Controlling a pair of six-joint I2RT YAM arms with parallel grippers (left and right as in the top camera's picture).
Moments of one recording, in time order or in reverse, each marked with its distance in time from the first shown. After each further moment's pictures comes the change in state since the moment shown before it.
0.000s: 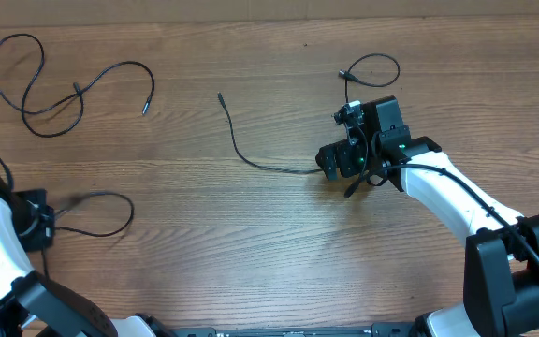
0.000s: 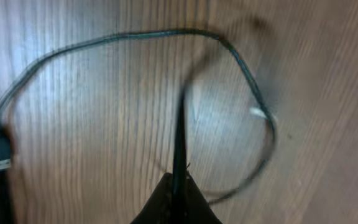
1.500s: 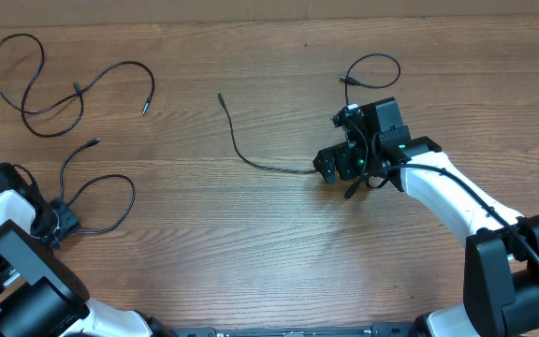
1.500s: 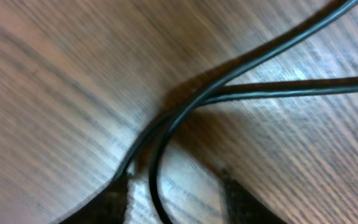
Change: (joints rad) left arm -0.006 0.235 -0.192 0.461 -0.093 0.978; right arm 0.000 0.000 0.000 -0.027 -0.050 0.001
